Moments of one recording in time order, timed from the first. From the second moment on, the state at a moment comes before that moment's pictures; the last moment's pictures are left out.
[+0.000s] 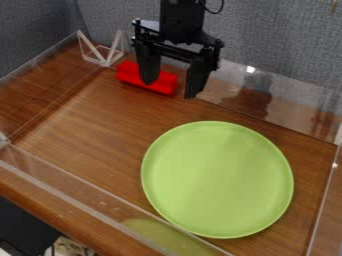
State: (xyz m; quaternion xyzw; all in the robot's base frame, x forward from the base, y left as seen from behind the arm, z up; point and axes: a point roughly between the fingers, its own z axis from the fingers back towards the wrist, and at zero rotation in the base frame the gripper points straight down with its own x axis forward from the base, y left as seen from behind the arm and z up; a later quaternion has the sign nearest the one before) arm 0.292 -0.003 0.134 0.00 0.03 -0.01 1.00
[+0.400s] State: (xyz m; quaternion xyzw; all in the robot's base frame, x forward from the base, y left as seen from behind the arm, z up) arm 0.315 0.042 0.097 0.02 0.05 -0.17 0.98
